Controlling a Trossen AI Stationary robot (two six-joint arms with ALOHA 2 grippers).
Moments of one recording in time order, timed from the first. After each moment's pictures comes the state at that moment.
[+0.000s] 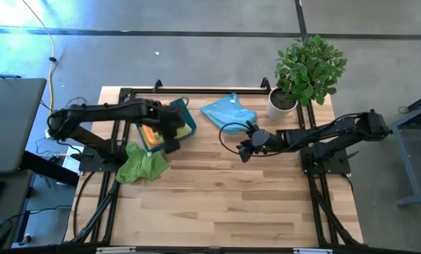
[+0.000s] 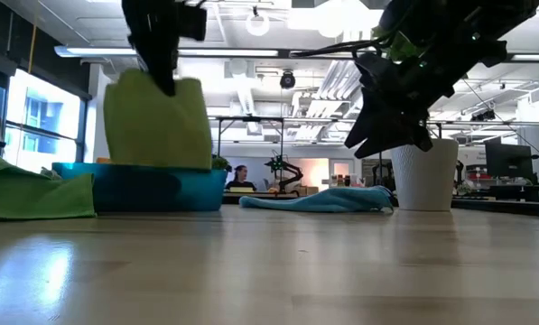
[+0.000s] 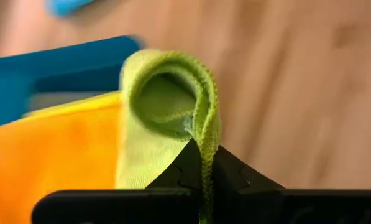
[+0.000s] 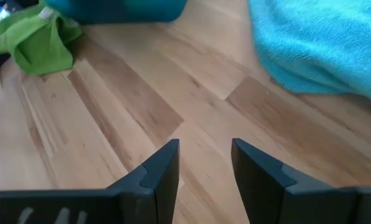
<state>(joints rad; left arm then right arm) 0.28 1.38 1.24 -1.08 -0.06 -0.15 0.01 1.32 0.61 -0.03 0.24 0.77</state>
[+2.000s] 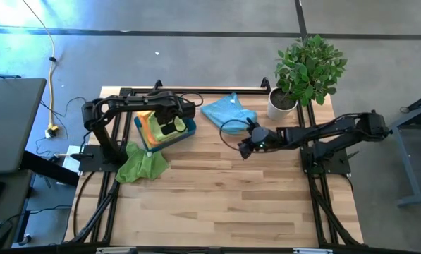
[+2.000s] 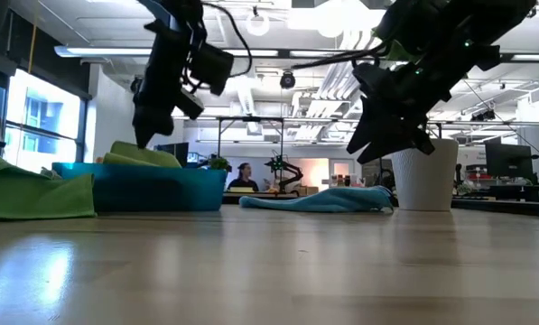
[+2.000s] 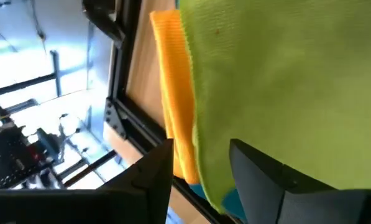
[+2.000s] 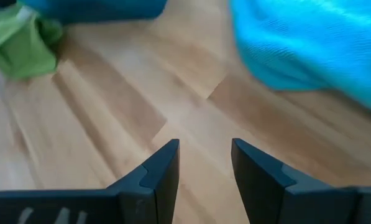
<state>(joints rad) 0.48 1.74 1.29 -1.39 -0.62 -0.22 -0.05 1.32 0.61 -0.06 0.21 0.78</state>
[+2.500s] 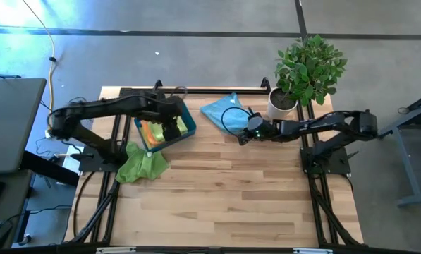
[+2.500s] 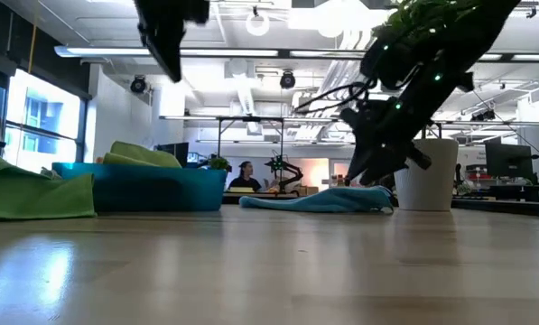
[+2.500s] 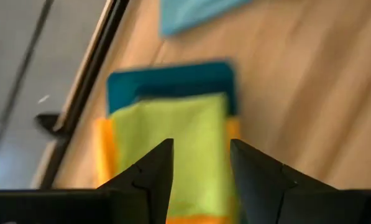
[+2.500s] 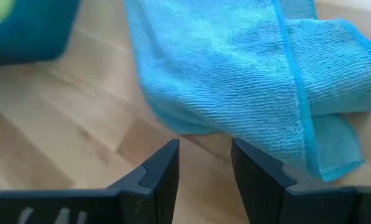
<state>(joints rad) 0.31 1.42 1.40 -1.23 -0.34 -0.15 -0.23 1.44 0.62 -0.03 0.28 0.75</state>
